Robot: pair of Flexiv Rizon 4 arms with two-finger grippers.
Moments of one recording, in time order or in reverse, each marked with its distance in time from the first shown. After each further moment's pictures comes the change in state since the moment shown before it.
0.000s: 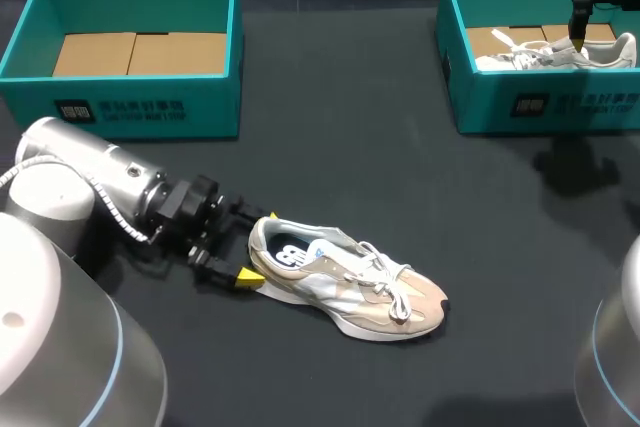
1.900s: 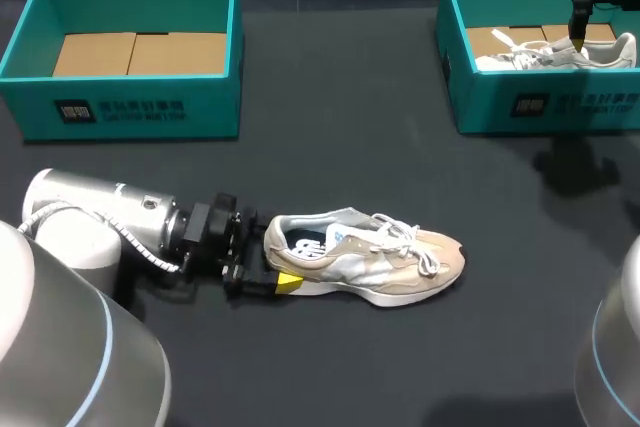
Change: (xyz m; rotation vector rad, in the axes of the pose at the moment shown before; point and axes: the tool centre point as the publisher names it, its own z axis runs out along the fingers) left arm -0.014 -0.007 0.039 0.070 -0.236 -0.088; right arm 0.000 0.000 0.000 0.000 0.000 0.000
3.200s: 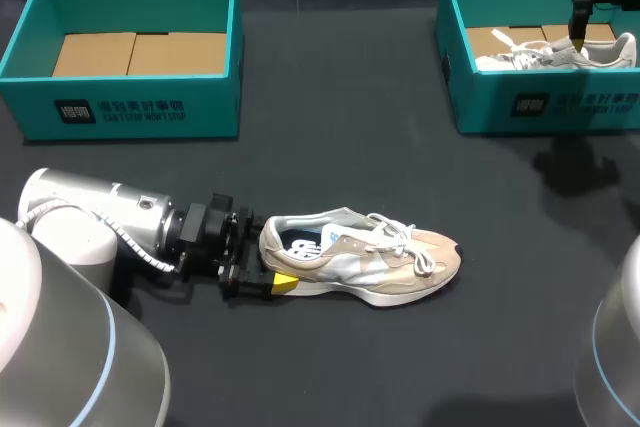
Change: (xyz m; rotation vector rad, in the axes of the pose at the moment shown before) left arm 0.001 0.002 -0.005 -0.006 0.008 -0.001; right arm 0.000 0.000 0.000 0.000 0.000 0.000
